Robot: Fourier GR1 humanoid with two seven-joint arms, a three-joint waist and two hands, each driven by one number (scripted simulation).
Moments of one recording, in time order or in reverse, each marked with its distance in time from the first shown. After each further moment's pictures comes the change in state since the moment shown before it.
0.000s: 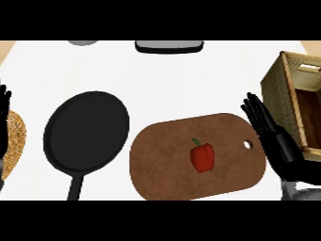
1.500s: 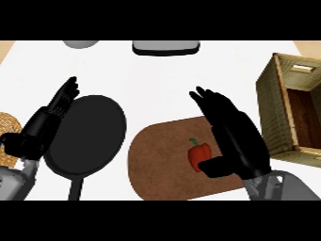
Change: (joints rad) left arm -0.074 -0.035 -0.225 -0.146 -0.073 -0.274 0.091; right arm -0.320 -0.025 0.348 -0.226 0.979 0.041 0.764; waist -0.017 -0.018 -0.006
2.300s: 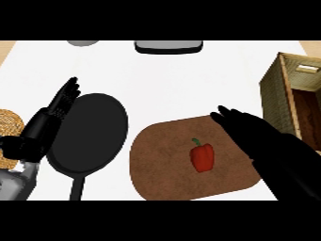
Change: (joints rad) left arm 0.020 -0.024 0.023 -0.037 -0.027 -0.016 0.017; right arm -0.037 -0.076 -0.171 -0.442 -0.479 0.514 0.450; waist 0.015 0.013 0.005
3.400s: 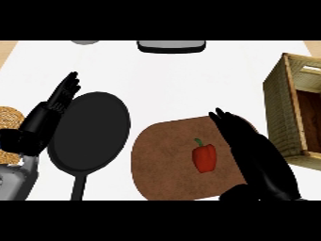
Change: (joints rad) left arm -0.014 -0.088 0.116 -0.002 -0.100 -0.118 0.055; right arm 0.248 0.116 0.060 0.255 0.449 -0.194 -0.354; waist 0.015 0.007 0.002
